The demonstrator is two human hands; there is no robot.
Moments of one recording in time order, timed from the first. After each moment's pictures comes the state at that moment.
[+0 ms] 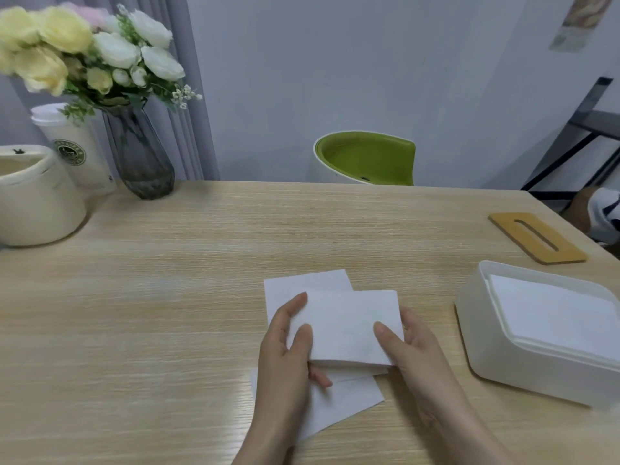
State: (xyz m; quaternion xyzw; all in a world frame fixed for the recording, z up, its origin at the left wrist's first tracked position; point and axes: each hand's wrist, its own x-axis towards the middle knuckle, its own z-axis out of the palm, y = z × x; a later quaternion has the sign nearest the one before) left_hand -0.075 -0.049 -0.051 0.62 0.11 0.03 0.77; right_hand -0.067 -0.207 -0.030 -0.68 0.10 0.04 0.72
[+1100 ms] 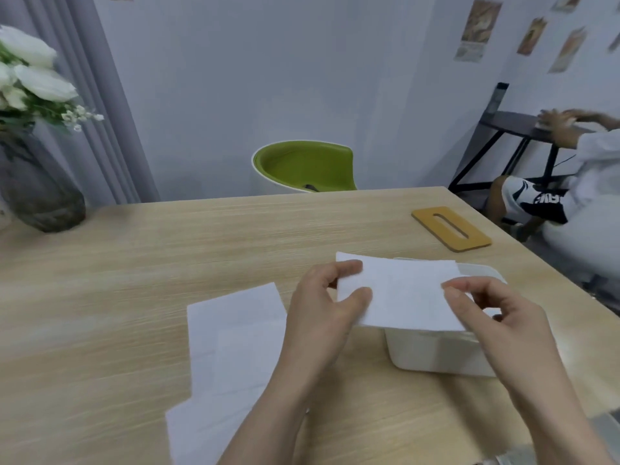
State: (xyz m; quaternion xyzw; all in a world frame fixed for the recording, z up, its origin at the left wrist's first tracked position) left_hand -0.042 -0.155 0.026 0.74 -0.07 -0.02 0.67; right_hand -0.101 -0.340 0.040 -0.81 0.15 -0.25 0.52
